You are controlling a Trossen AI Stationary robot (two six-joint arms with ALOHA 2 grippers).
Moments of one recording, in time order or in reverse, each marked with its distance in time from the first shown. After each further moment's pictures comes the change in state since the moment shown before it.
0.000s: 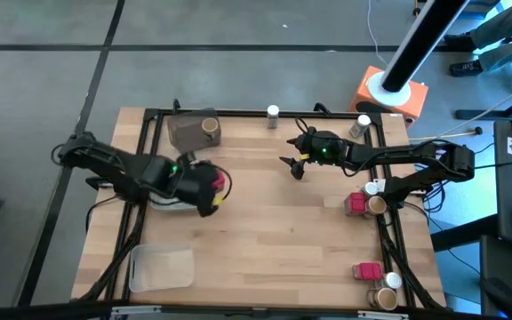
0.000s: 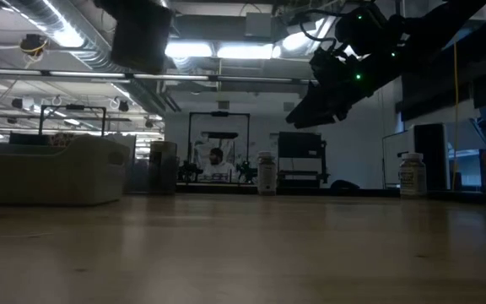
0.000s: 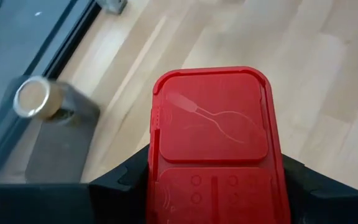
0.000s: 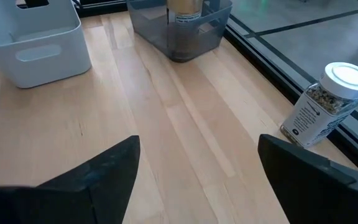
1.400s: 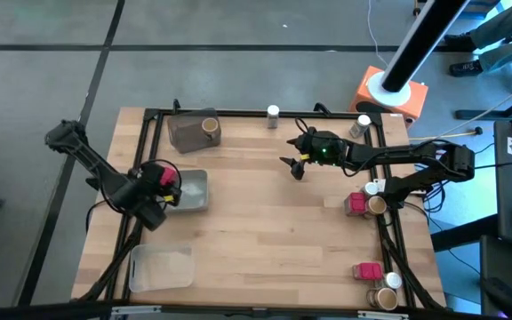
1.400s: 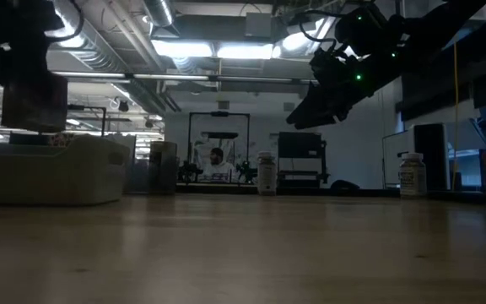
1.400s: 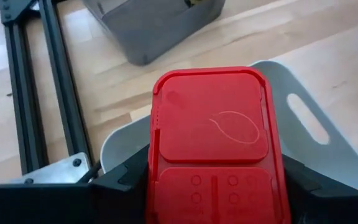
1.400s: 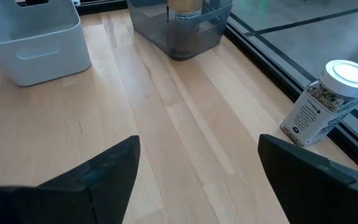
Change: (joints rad) left arm -0.325 -0.317 -0.583 -0.270 -0.101 -1.207; right arm 0.000 0.000 0.000 -0.006 0.000 0.000
